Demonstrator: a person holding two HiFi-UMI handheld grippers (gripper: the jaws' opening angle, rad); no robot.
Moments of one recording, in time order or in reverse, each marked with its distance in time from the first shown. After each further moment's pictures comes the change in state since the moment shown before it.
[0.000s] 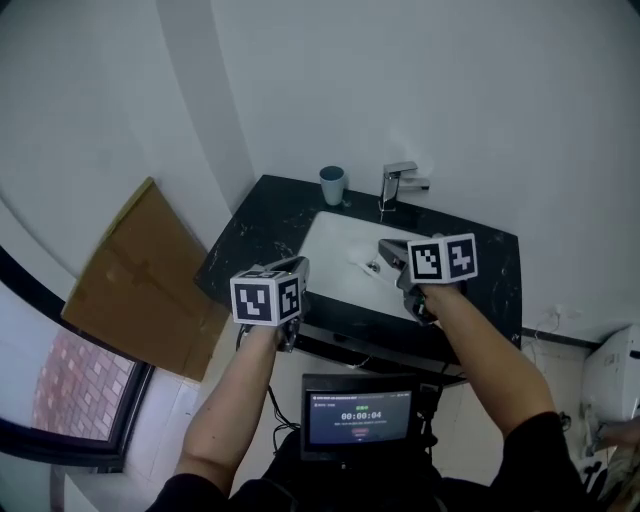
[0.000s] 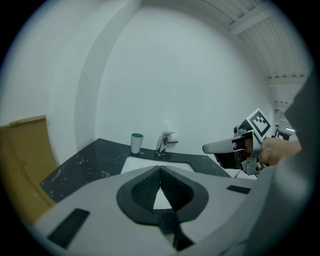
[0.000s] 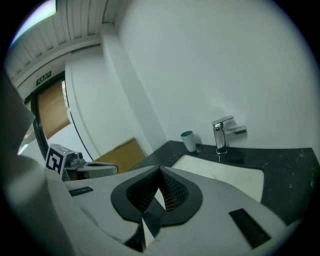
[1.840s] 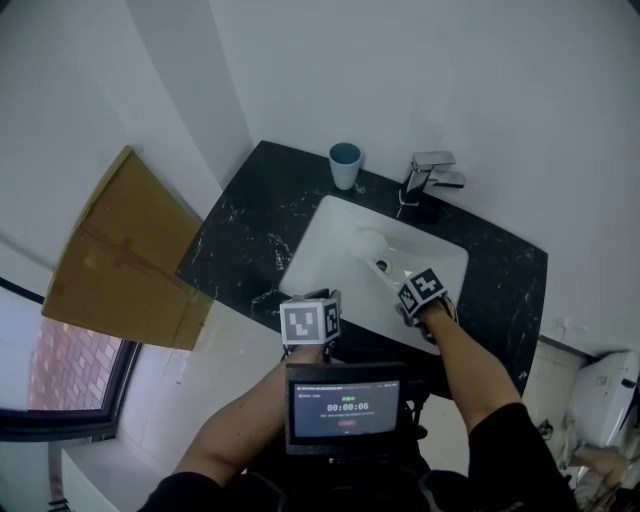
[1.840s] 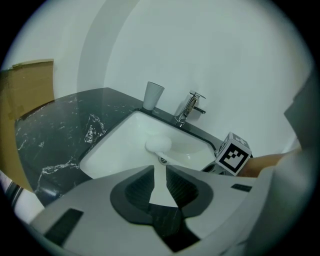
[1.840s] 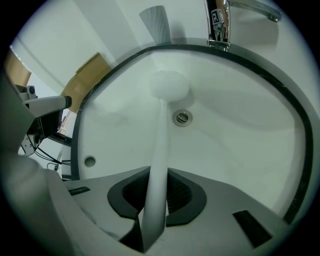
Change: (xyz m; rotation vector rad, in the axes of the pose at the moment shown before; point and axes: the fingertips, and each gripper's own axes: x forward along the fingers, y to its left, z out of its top) left arm 0.178 0.044 -0.107 -0.288 0.283 0.100; right arm 0.133 -0.216 -0.233 -0.063 0.918 -0.122
